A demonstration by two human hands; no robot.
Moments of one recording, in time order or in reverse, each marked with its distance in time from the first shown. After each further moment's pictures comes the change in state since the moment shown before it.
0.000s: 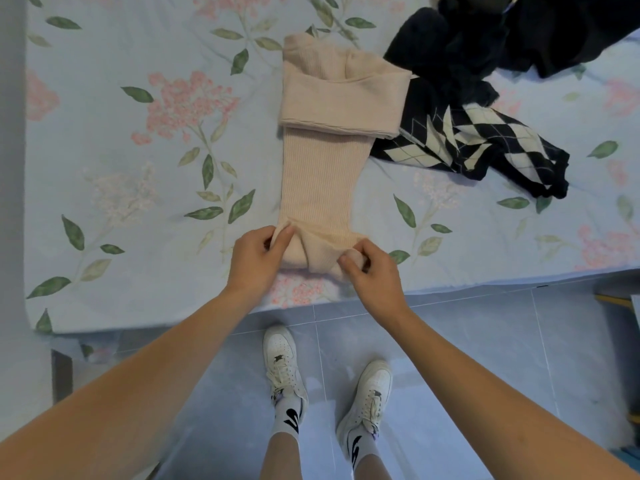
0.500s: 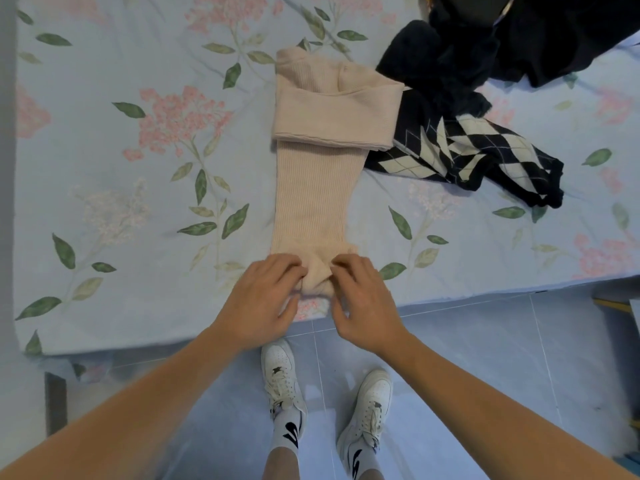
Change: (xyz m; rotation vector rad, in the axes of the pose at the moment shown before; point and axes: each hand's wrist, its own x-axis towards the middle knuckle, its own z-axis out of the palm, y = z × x) left_hand -0.023 -0.018 -0.003 0.614 -0.237 0.730; right_hand -0.008 0.013 0.005 -0.475 -0.055 -0.586
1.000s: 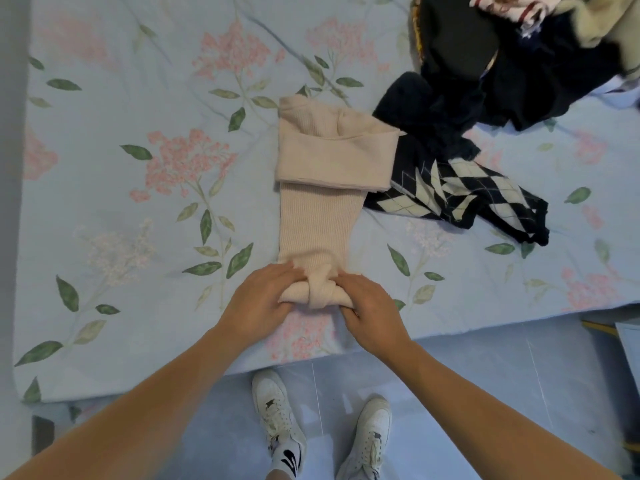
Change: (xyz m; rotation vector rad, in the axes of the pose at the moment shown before) left_hand 0.048 -0.043 -0.016 -0.313 -0.079 -0.210; right_hand 0.046 0.013 -0.021 0.113 -0.095 0.184
